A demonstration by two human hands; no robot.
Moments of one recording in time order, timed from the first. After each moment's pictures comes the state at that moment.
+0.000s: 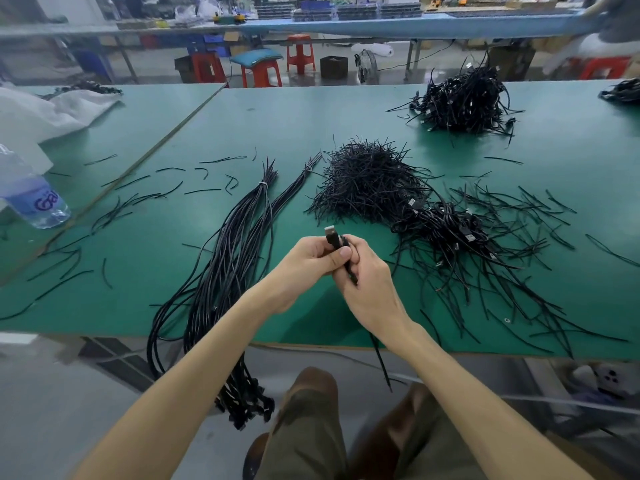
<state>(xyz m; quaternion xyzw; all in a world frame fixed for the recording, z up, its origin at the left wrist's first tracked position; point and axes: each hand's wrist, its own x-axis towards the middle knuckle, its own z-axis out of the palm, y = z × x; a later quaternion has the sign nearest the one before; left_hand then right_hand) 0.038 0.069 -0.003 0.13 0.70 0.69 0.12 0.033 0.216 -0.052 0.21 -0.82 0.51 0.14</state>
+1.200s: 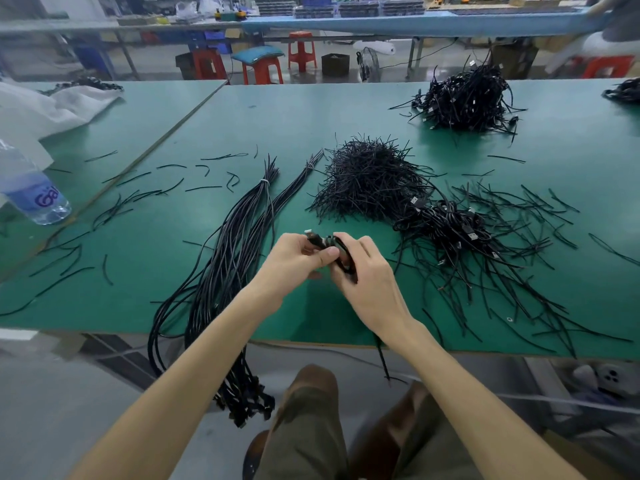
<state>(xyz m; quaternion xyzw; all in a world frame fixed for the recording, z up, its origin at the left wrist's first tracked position) 0.038 0.054 -0.005 -0.01 0.77 0.63 0.06 0.036 0.215 -0.052 0.23 -0.86 0.43 0.17</state>
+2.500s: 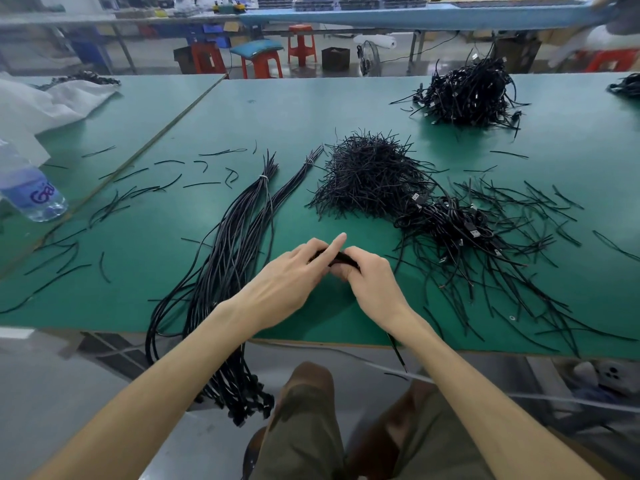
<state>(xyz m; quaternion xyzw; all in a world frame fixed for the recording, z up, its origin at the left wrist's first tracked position) 0.042 0.029 -0.037 0.31 0.94 0.09 -0.12 0.028 0.217 -0.045 0.16 -0.83 0.53 0.00</state>
